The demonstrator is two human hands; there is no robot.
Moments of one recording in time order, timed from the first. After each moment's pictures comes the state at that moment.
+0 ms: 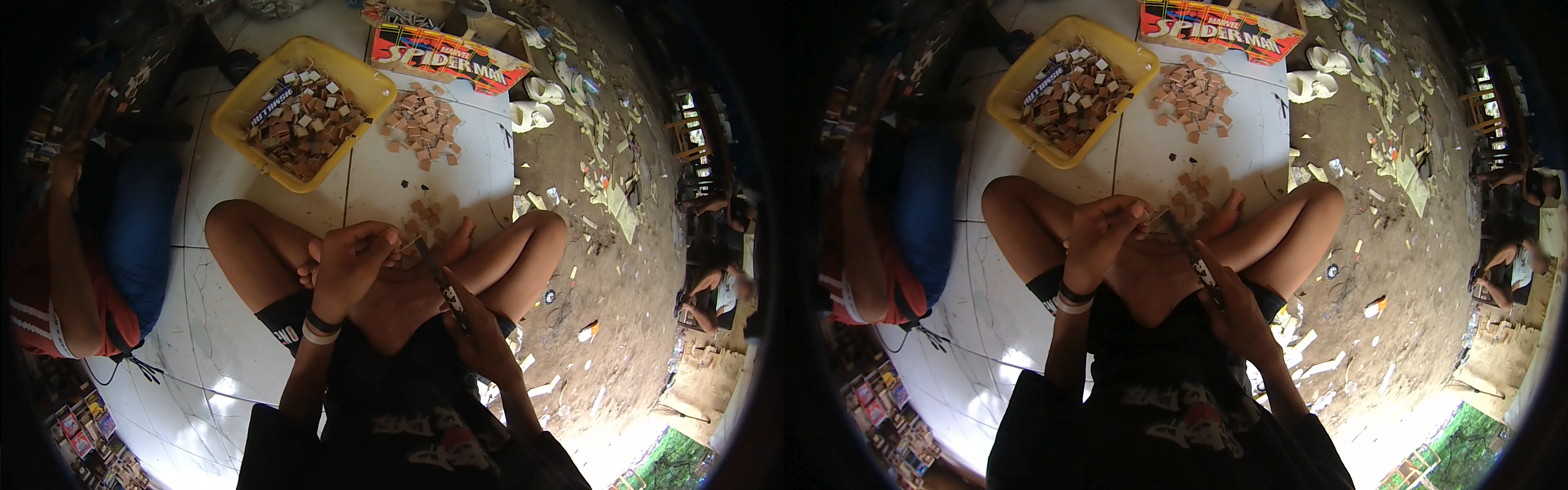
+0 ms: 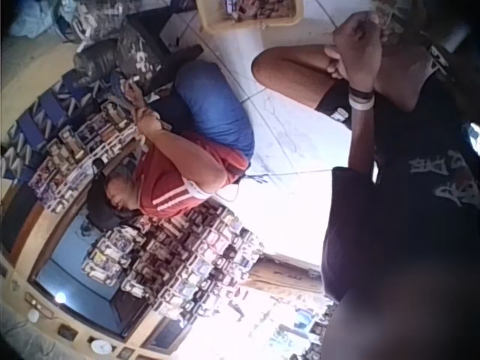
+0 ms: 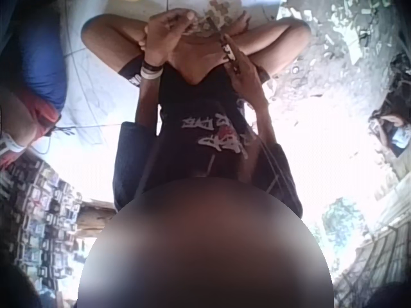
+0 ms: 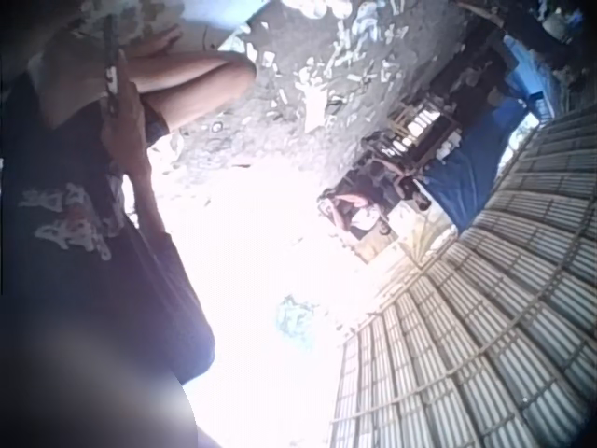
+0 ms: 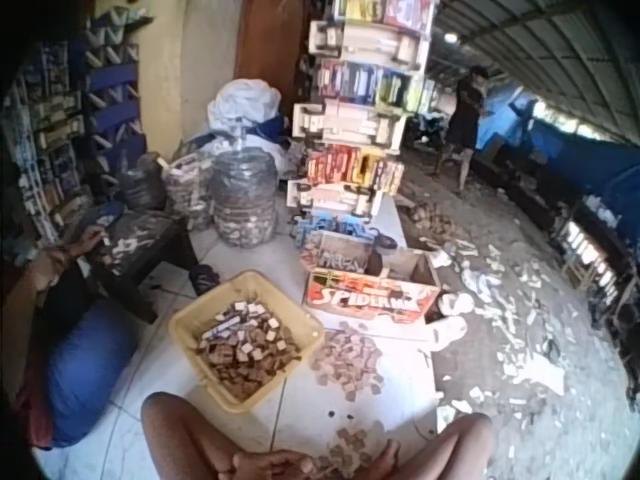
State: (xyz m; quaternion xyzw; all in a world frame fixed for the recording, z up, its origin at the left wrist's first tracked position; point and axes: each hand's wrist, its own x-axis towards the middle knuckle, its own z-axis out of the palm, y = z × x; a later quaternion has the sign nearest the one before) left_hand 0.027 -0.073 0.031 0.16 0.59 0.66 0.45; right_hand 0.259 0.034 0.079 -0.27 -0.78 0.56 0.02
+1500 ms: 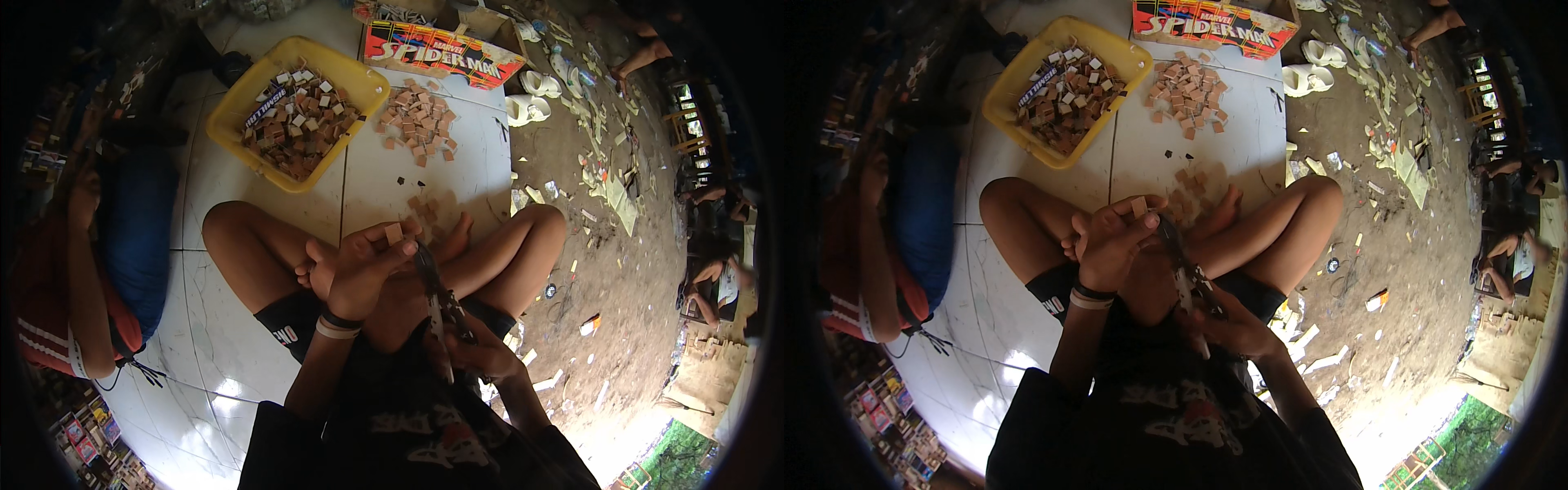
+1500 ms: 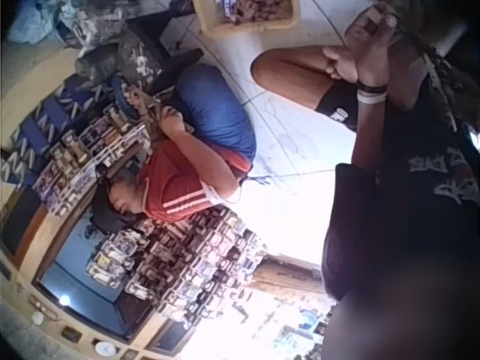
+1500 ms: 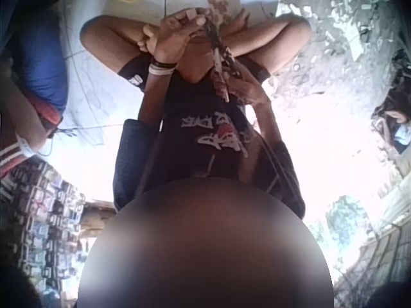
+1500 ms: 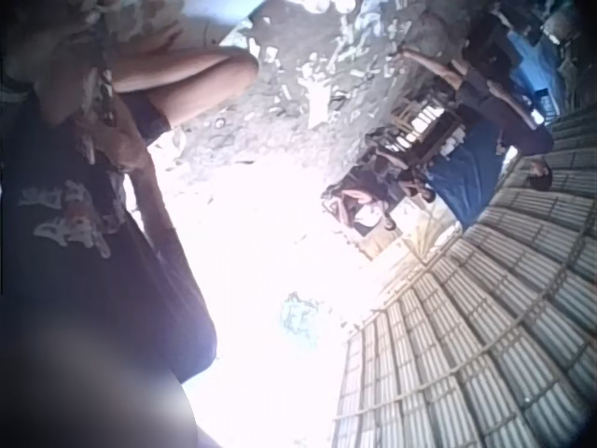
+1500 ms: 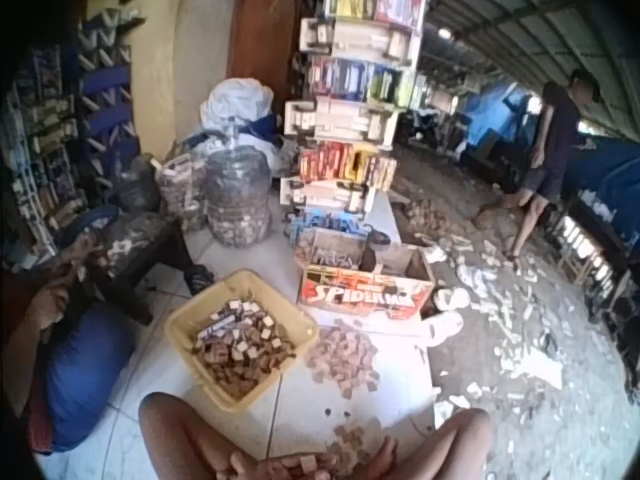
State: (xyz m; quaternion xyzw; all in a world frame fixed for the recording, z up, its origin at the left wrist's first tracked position) left_hand 0.048 -0.063 0.027 0.06 0.42 0.73 0.55; right_hand 0.269 0.033 0.085 -0.26 -0.40 0.87 -0.11
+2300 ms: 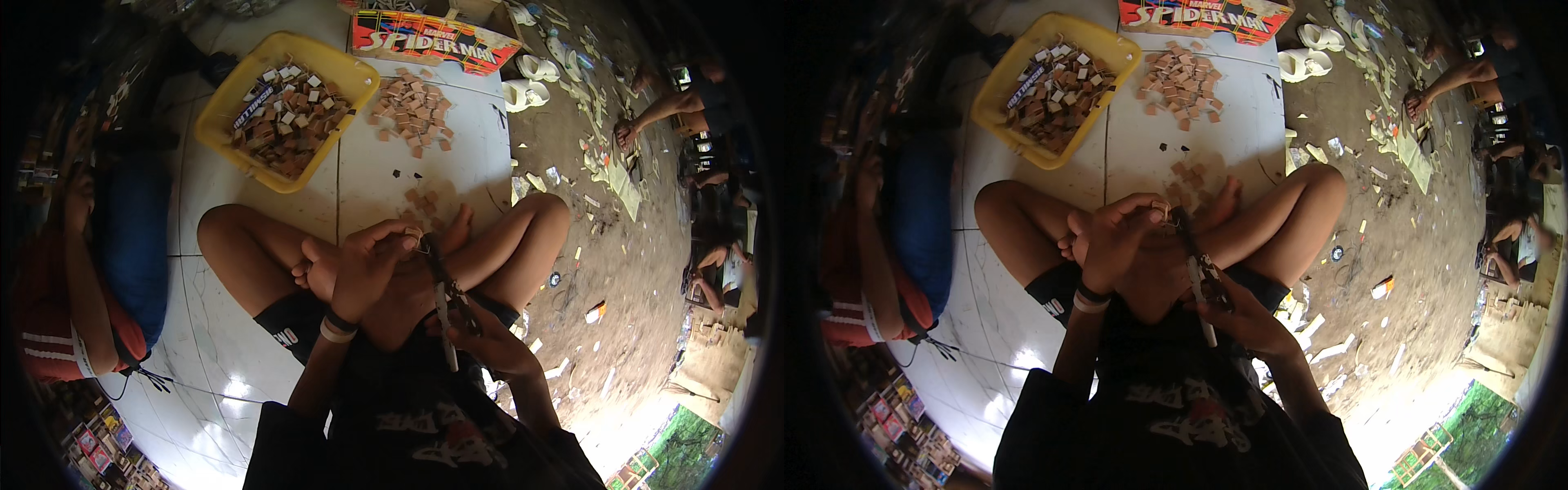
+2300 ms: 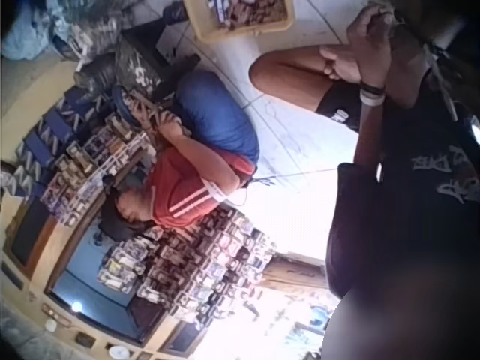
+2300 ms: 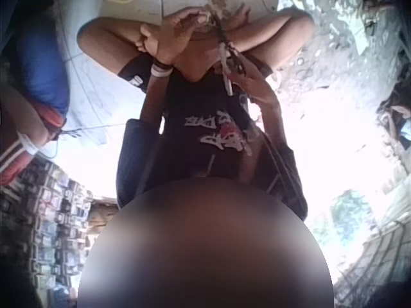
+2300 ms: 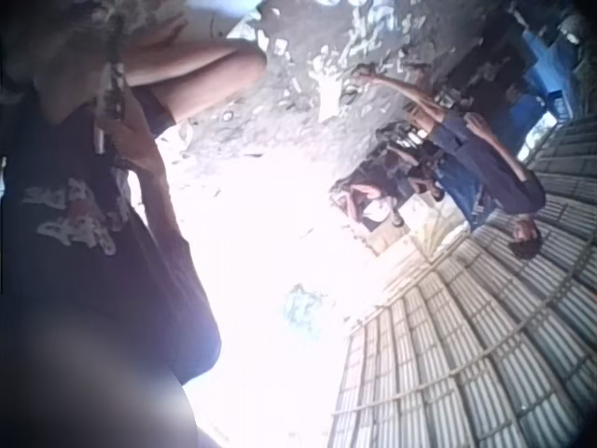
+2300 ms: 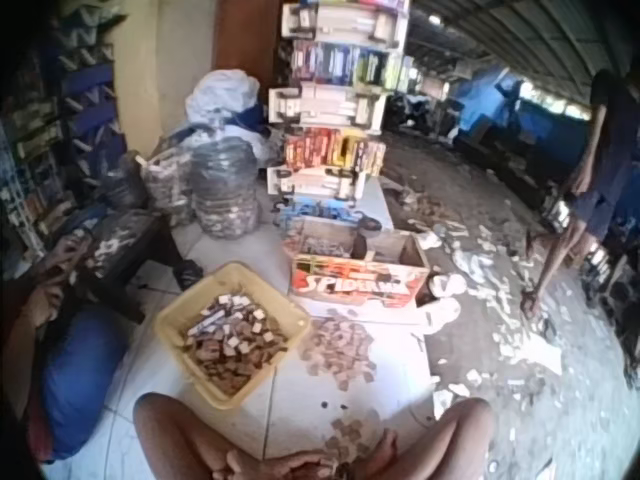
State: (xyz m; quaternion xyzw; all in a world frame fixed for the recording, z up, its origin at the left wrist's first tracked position) left_hand 0.052 -0.053 0.008 0.21 0.54 0.68 0.45; right_hand 0.281 0.041 0.085 -0.35 -0.45 0.82 -0.09
